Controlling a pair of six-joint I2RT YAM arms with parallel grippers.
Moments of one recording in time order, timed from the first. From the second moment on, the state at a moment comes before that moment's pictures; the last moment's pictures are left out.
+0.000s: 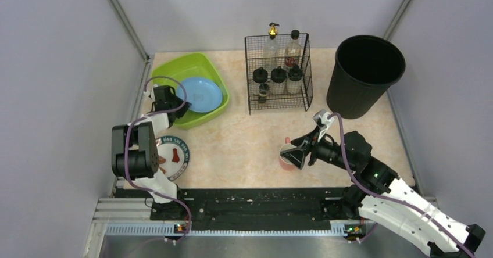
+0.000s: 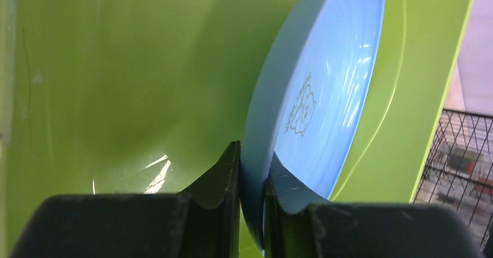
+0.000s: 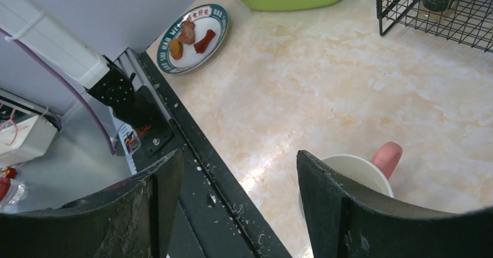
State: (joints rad) left arm 0.12 1.66 0.85 0.14 0.09 -0.87; right arm 0.80 0.52 0.54 -0.21 -0.23 0.40
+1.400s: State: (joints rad) left arm 0.09 1.88 1.26 -0.15 0.10 -0.78; right arm 0.80 0.53 0.53 -0.22 -0.21 0.42
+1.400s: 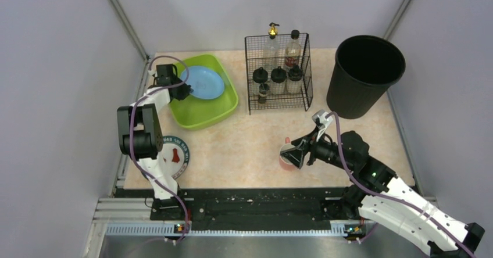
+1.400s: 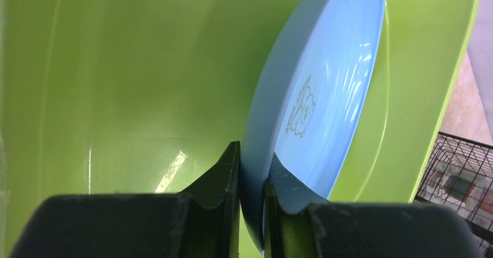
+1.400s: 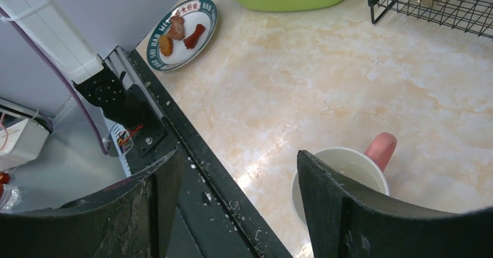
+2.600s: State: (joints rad) left arm 0.14 2.10 1.55 -0.30 0.12 -0.76; right arm 0.80 0.50 0.52 -0.25 -0.20 0.42
